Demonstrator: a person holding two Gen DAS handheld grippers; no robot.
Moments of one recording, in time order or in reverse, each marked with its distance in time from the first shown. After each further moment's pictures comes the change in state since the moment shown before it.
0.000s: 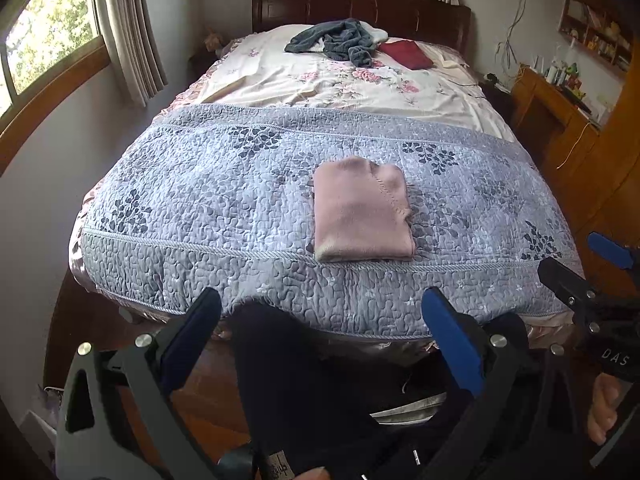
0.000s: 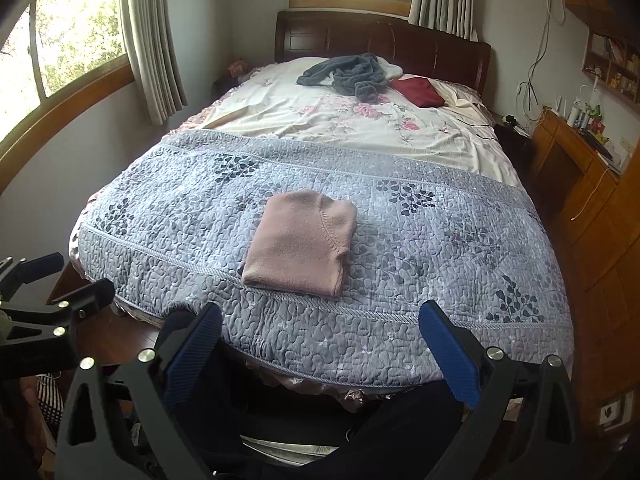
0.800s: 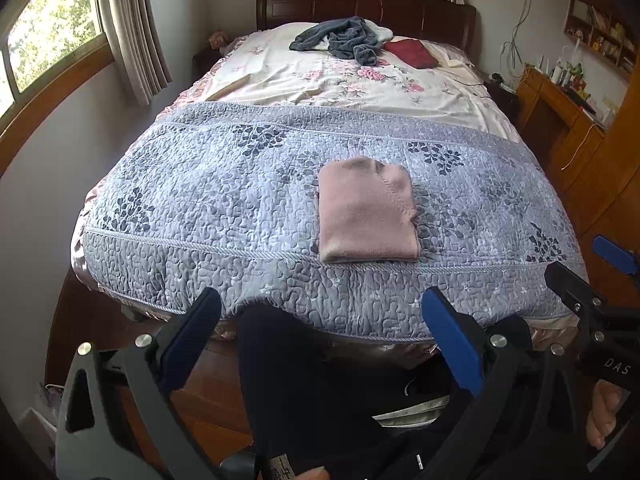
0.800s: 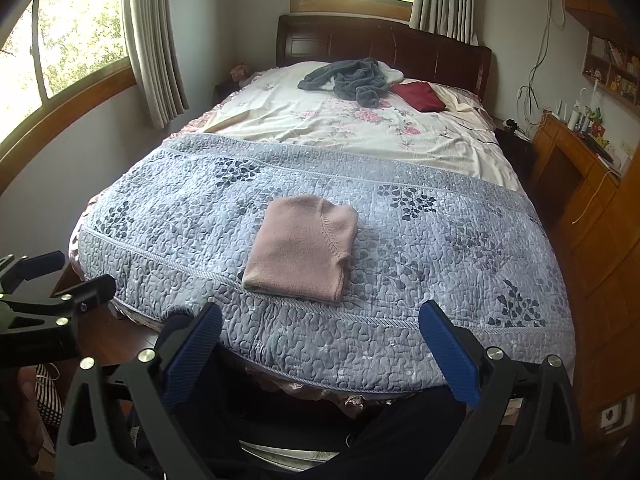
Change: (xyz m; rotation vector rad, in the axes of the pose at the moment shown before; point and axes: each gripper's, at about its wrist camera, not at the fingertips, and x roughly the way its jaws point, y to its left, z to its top) left arm 0.002 0.001 0.001 -0.011 0.002 0.015; right arm 0.003 0.001 0.000 -0.001 -0.019 0.002
